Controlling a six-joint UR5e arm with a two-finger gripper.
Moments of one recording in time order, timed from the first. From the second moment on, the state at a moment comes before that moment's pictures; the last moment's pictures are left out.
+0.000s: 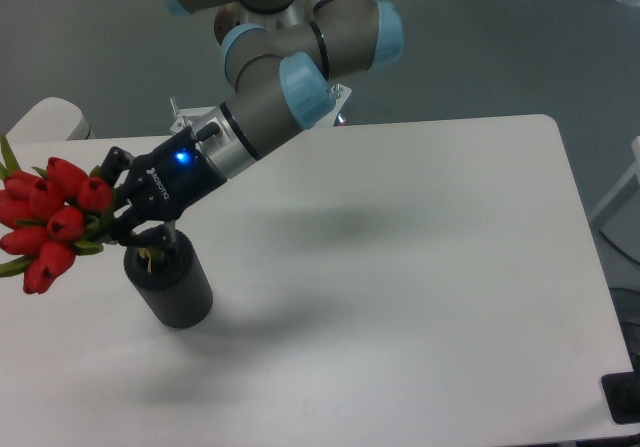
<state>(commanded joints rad) 2.34 -1.80 -1.89 -0.69 0.36 1.03</state>
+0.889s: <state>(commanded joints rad) 2.36 -1.85 -1.95 -0.69 0.36 1.14</state>
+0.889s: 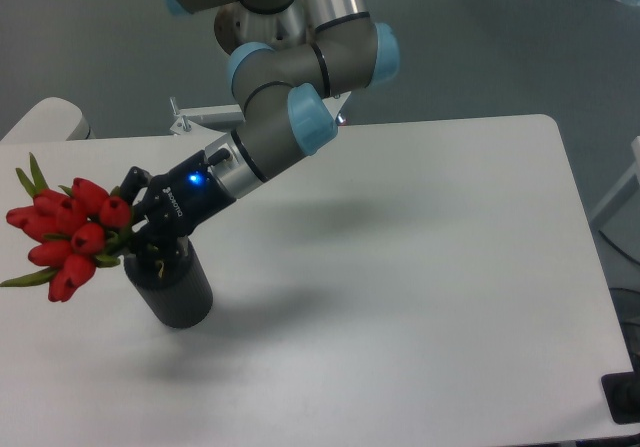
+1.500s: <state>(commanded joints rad) 2.38 -1.86 -1.96 -0.69 0.37 1.18</state>
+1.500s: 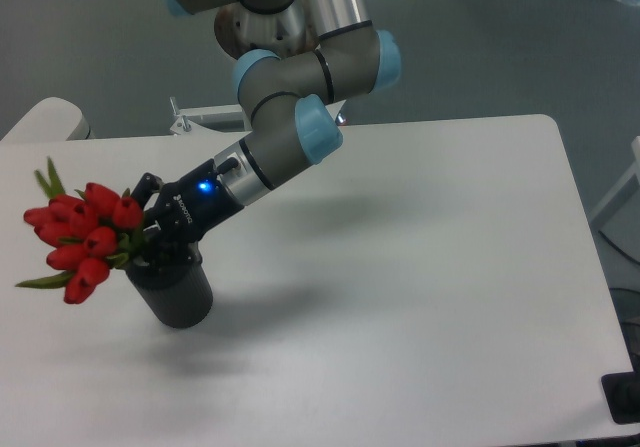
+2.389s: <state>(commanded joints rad) 2.43 -1.85 -2.00 -0.69 0.37 1.24</state>
